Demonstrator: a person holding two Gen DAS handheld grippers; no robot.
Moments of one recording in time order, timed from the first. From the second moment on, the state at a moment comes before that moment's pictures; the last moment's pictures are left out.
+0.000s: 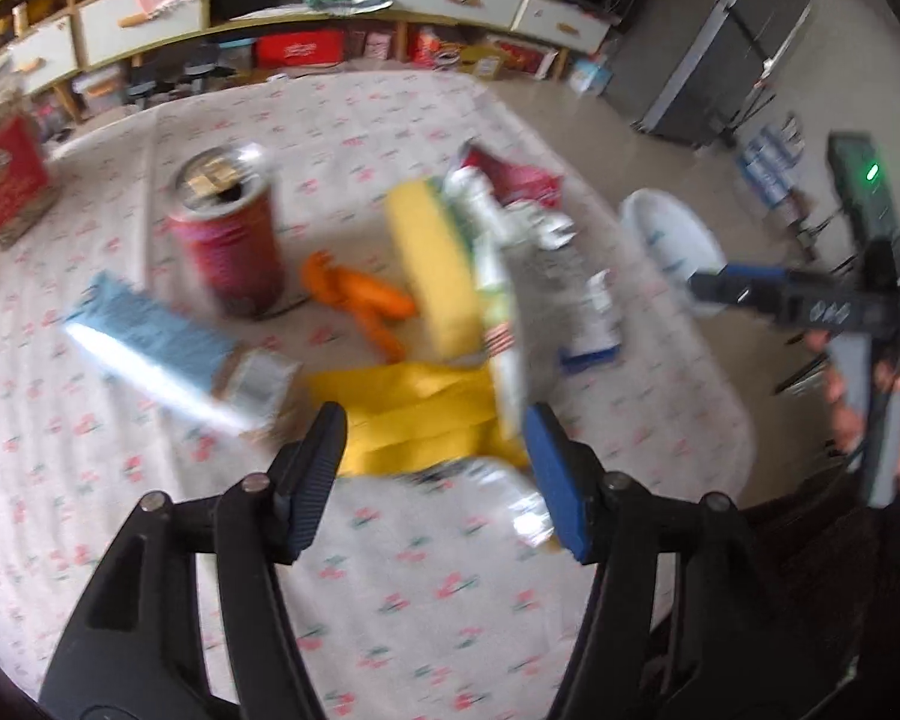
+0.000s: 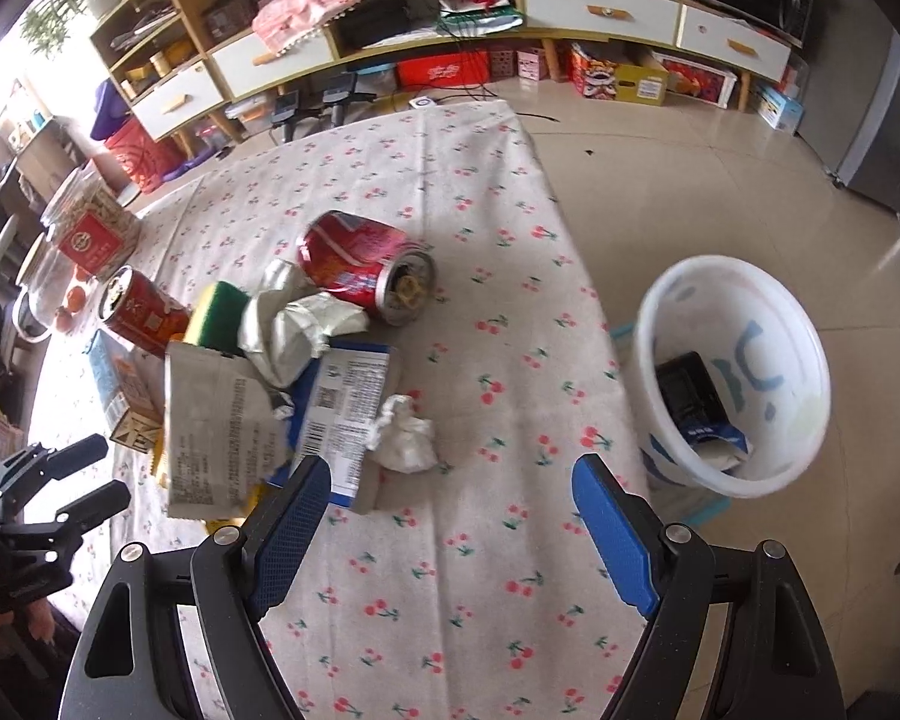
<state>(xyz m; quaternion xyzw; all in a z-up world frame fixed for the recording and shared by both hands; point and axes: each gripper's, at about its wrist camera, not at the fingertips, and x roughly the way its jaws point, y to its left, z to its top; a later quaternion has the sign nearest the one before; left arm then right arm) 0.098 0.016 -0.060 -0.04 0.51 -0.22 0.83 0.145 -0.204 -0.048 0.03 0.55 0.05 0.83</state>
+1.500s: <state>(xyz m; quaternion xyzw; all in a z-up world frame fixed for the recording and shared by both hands) 0.084 0.073 -0.058 -0.10 0.51 -0.15 0.84 0.215 -0.120 -0.104 -0.01 0.59 0.11 0.80</state>
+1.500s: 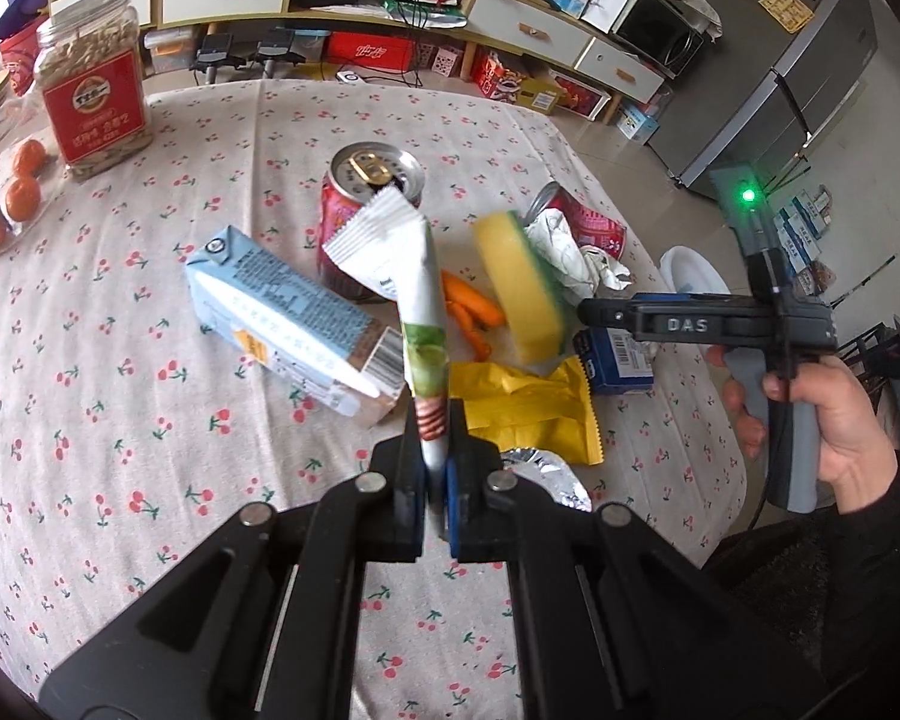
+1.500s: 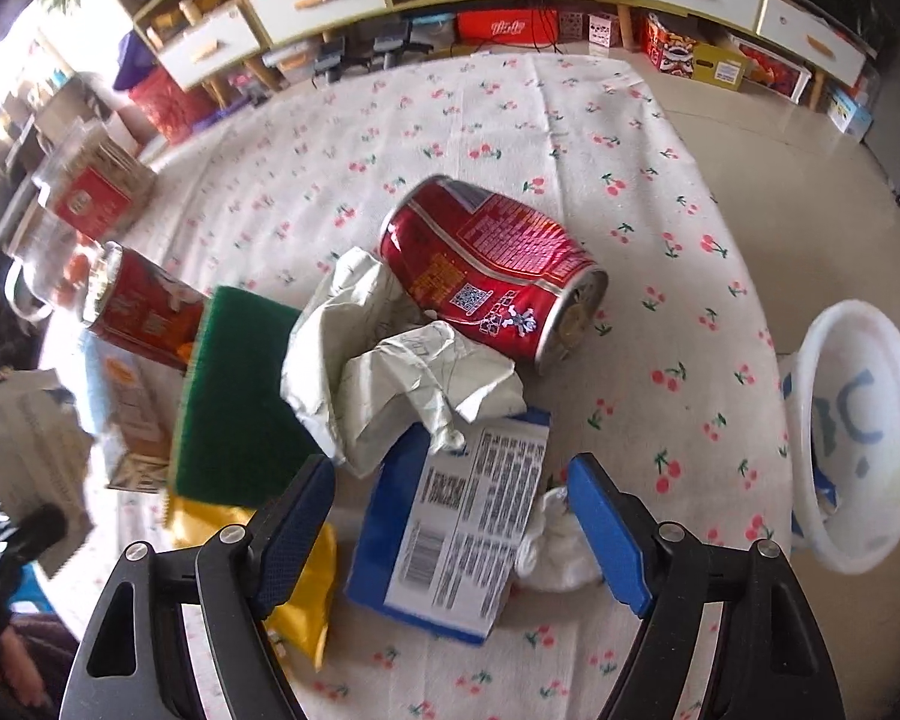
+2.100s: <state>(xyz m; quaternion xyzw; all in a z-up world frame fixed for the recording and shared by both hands) 0.083 0.071 -0.051 -0.10 0.50 -0.16 0.85 0.197 -0.110 -0.079 -0.02 0.57 0.14 0.81</state>
